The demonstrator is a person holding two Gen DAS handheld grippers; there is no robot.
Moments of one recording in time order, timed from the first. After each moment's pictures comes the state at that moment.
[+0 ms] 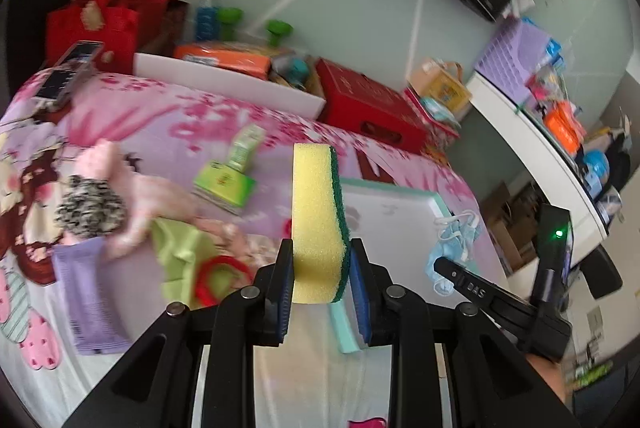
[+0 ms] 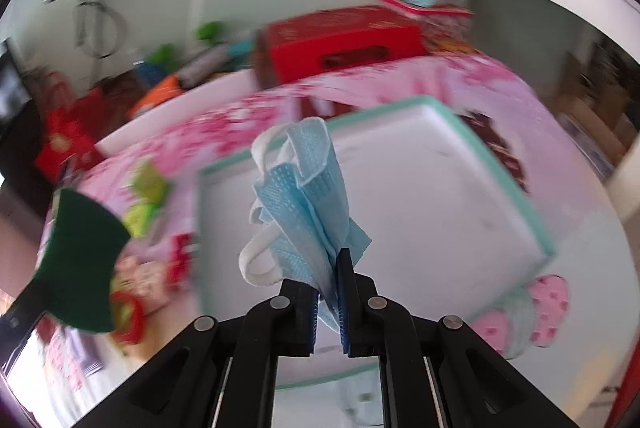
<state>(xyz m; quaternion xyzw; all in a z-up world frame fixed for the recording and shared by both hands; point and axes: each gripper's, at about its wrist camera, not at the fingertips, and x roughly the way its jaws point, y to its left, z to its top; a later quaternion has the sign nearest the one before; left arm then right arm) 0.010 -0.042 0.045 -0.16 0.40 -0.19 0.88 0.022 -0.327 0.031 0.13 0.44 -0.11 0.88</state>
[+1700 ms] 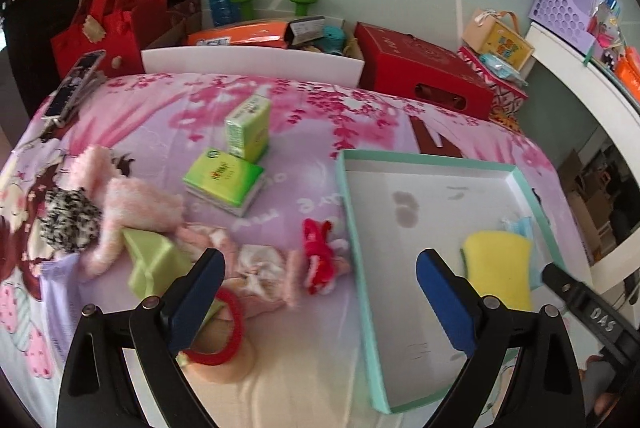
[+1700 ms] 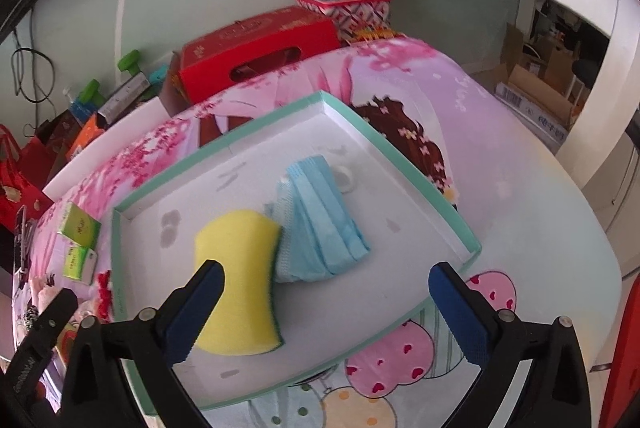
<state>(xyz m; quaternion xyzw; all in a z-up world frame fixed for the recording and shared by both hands) 0.056 -0.115 0.001 -0.06 0.44 -0.08 0.89 0.012 -0.384 0.025 0.15 0.43 -0.20 0.87</state>
